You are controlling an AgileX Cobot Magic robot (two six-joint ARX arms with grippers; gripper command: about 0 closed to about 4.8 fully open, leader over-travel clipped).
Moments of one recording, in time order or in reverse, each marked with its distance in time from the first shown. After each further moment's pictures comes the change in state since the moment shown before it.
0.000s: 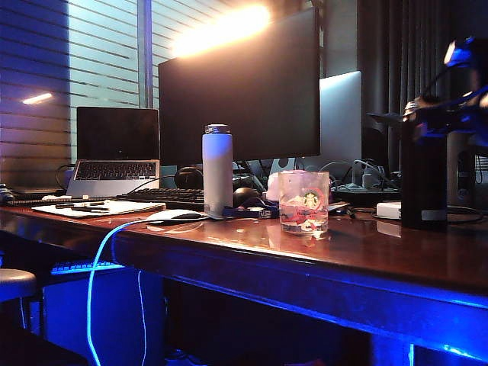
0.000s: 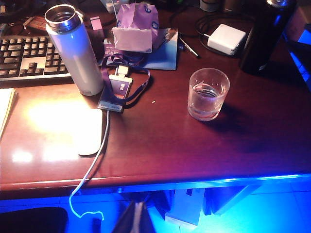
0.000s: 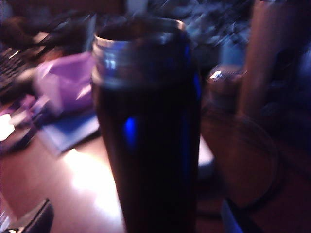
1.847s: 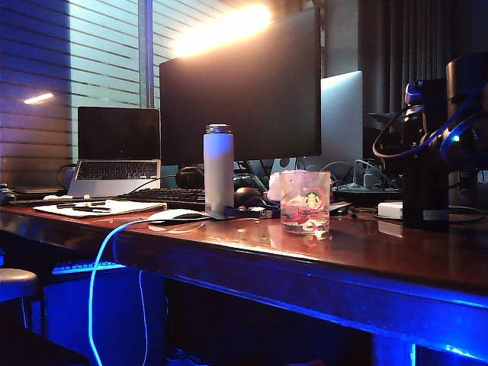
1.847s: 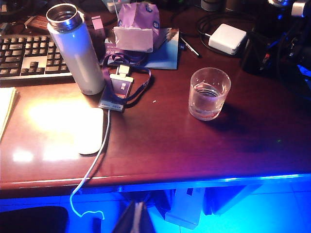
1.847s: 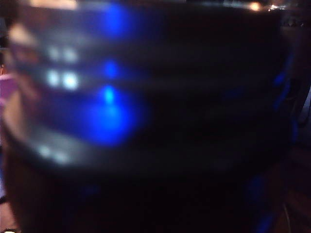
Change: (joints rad) left arm 0.000 0.000 0.000 0.000 0.000 0.000; right arm 0.038 0.399 0.270 0.224 0.159 -0.102
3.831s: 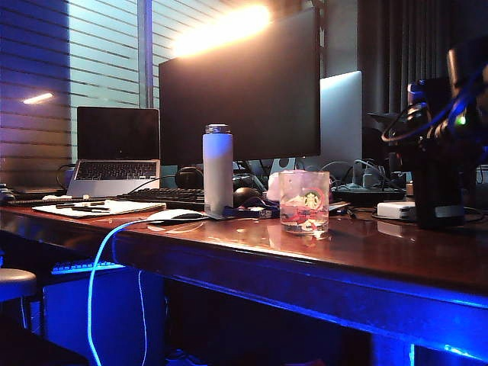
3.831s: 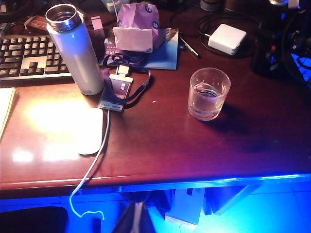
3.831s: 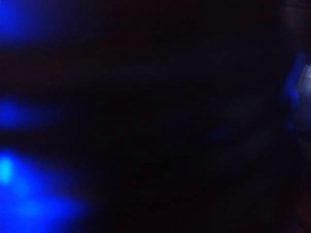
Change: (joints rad) left arm 0.000 0.000 0.000 0.000 0.000 0.000; right arm -0.025 -0.092 0.051 -0.277 -0.023 -0.040
